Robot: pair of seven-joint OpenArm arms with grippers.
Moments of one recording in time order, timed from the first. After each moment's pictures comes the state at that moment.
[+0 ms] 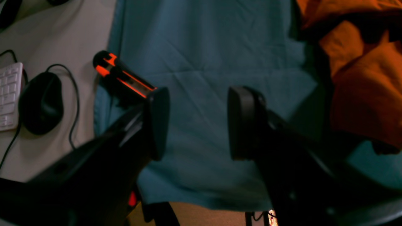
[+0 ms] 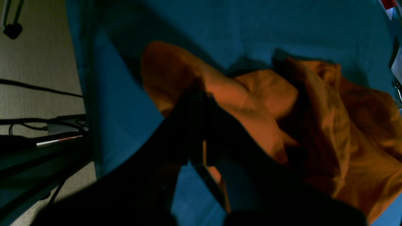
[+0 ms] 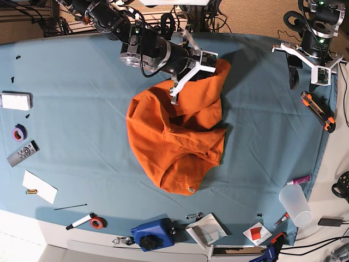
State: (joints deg) left arm 40.7 -8.0 -27.6 132.3 -19.2 -17.1 35.2; right arm -2.7 18.6 -43.5 120.4 -1.9 35.2 -51.2
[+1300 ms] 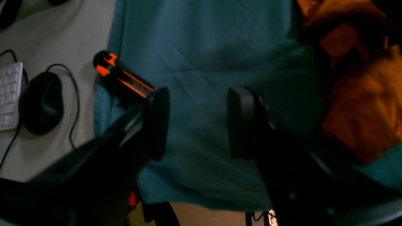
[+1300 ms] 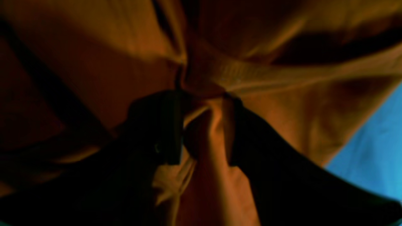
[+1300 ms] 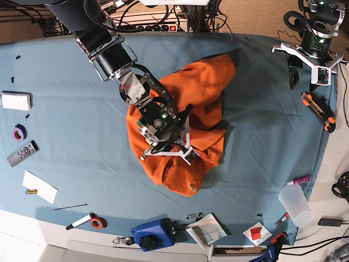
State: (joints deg) left arm 40.7 -8.0 -27.6 132.3 -19.2 -17.1 35.2; right arm 21.1 5.7 -35.7 82.4 -1.7 12.1 -65.9
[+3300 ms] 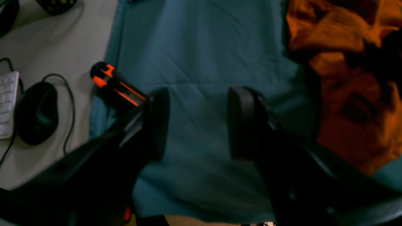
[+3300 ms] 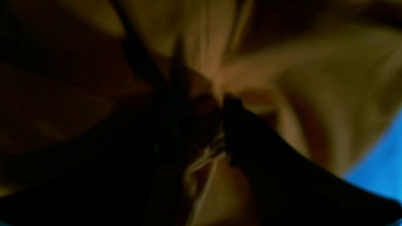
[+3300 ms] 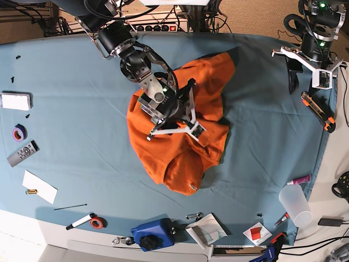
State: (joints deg) left arm 38.9 -8.0 -27.6 132.3 -21.0 -17.1 35.2; right arm 11.7 5.7 -35.6 91.1 -5.6 16.0 -65.6
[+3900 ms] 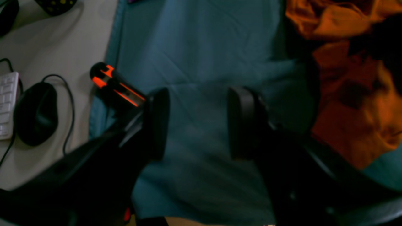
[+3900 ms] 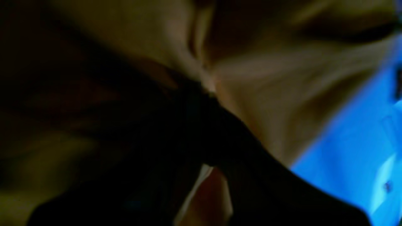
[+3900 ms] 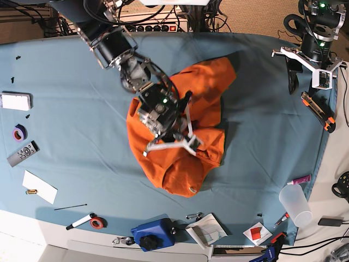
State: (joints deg) left arm 38.8 -8.0 -27.6 132.3 -21.0 -17.1 35.2; right arm 17.7 5.9 -35.6 91.1 -10.1 15.9 -63.8
